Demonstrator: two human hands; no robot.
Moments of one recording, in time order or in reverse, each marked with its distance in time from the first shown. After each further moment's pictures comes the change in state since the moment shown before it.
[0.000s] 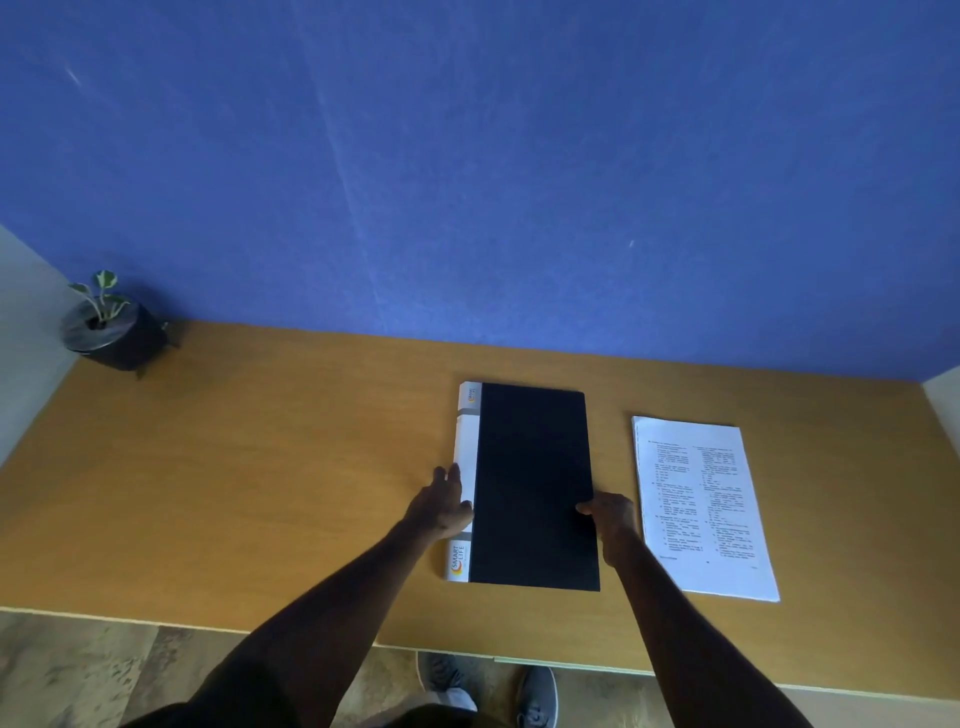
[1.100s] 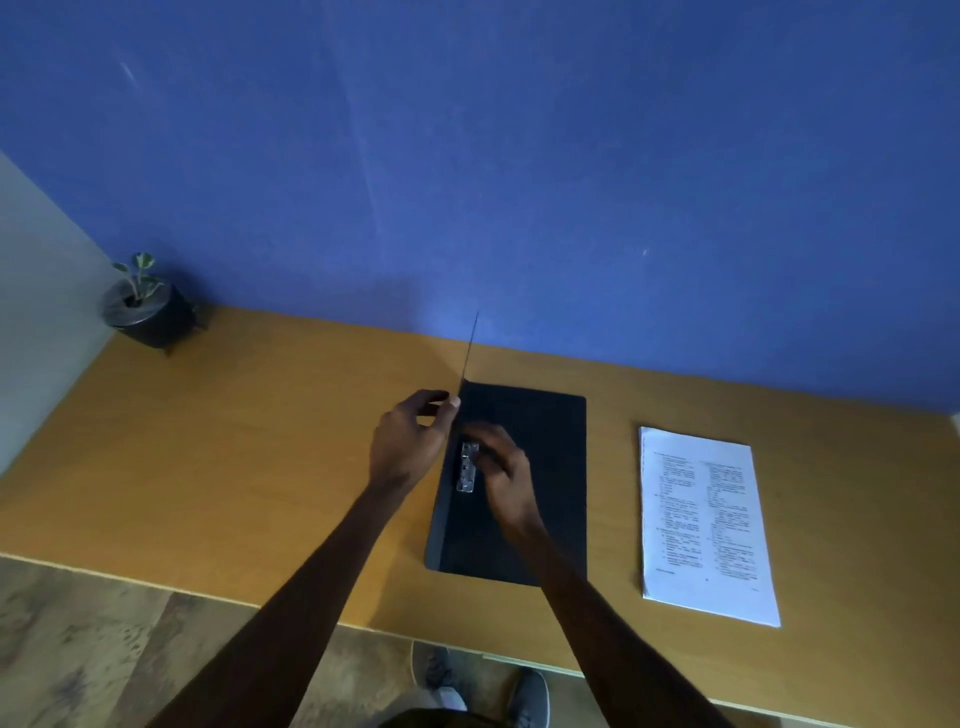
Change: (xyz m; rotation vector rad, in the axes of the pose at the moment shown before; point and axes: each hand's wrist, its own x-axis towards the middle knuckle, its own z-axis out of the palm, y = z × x) left_hand -0.075 0.021 -0.106 -0.720 0.691 0.079; right_hand -0.124 -0.055 0.102 0.038 -0.464 -1.019
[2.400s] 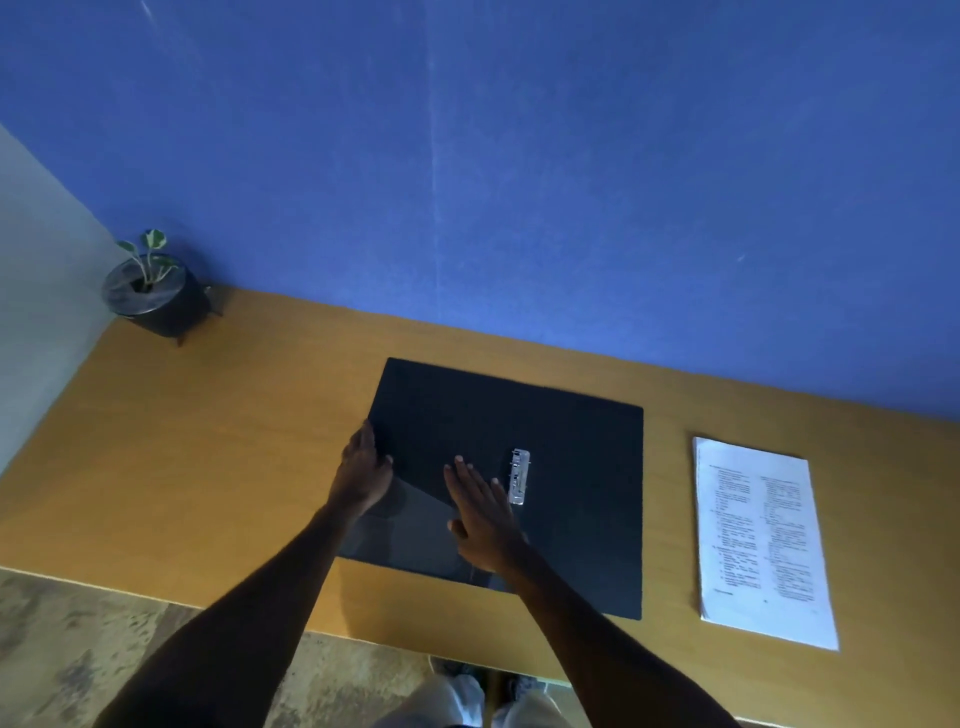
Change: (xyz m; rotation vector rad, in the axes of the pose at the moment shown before) left_hand 0.081 -0.226 -0.056 0.380 -0.318 -0.268; right_hand 0.015 0.115 0.104 -1.030 -0.560 0.038
